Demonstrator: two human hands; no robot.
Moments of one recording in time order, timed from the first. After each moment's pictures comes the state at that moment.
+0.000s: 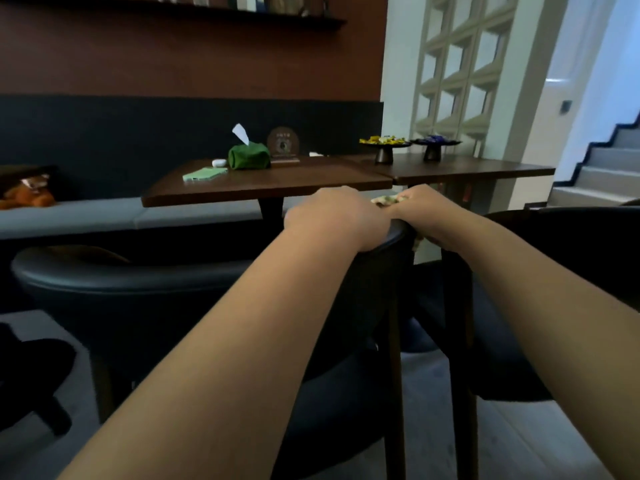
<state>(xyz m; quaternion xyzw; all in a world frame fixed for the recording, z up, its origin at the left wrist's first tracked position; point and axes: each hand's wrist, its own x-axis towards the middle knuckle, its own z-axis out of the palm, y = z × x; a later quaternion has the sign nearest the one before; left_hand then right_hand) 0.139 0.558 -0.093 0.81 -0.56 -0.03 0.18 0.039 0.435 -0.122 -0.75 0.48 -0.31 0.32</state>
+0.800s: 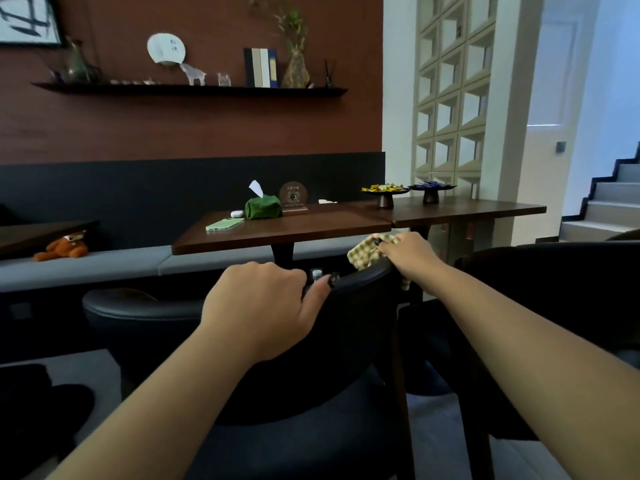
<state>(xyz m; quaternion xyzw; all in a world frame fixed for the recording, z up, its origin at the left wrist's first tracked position) 0.175 0.678 -0.120 0.68 -0.65 0.32 0.10 0.033 0.458 -0.127 -0.75 0.47 -0.39 0.27</state>
